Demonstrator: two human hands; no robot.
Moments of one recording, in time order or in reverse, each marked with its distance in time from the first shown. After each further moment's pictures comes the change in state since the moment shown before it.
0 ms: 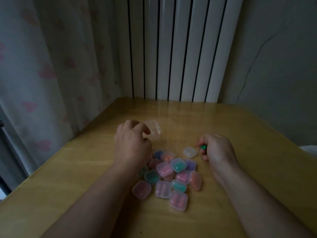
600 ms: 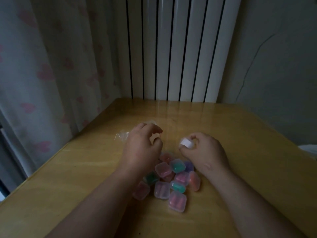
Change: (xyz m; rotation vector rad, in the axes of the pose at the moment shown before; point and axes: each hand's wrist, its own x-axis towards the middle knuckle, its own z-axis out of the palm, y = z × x) left_hand -0.007 0.012 0.003 -0.349 -0.051 0.135; right_hand -0.007 0.006 0.004 -0.786 -0.055 -0.403
